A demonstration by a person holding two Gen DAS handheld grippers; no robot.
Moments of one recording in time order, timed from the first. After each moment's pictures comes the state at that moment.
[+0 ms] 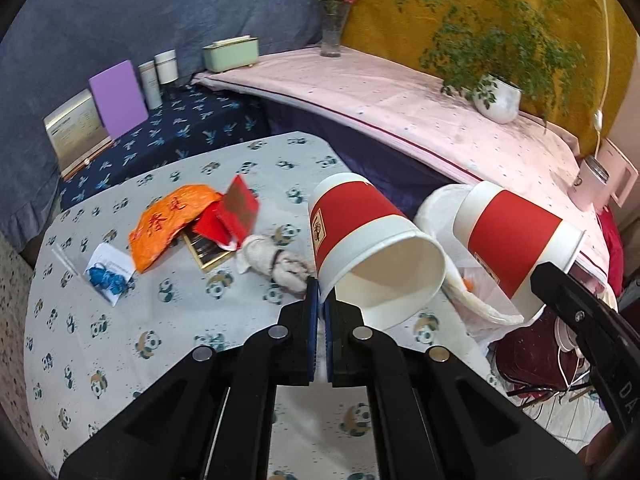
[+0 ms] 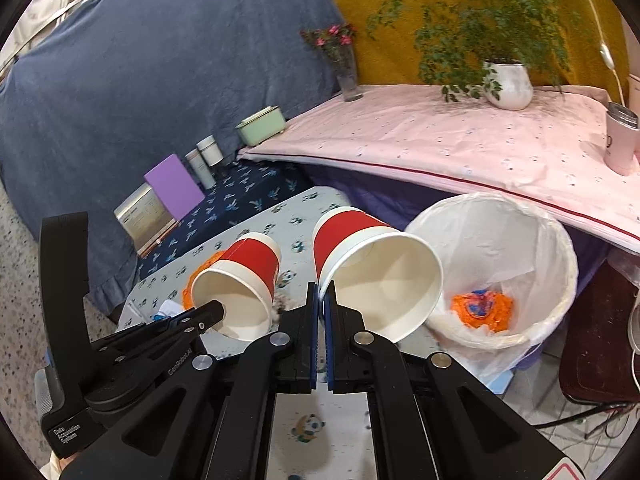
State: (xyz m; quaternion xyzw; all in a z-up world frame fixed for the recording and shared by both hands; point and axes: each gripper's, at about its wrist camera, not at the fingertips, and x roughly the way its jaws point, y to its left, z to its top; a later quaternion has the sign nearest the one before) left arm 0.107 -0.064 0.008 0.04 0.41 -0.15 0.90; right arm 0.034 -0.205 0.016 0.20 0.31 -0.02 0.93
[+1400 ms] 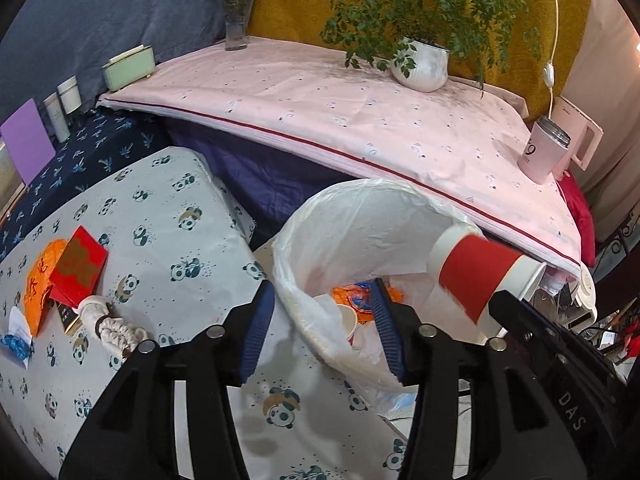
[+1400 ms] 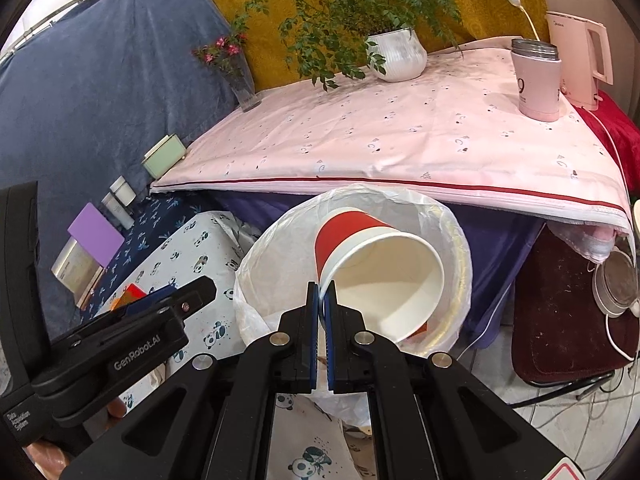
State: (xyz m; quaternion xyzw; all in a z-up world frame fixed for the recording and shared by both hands) left arm 0.143 -0.205 -0.019 0.07 0.41 -0.25 0.87; right arm 0.043 -0.335 -0.036 0.25 0.32 -0.13 0.90
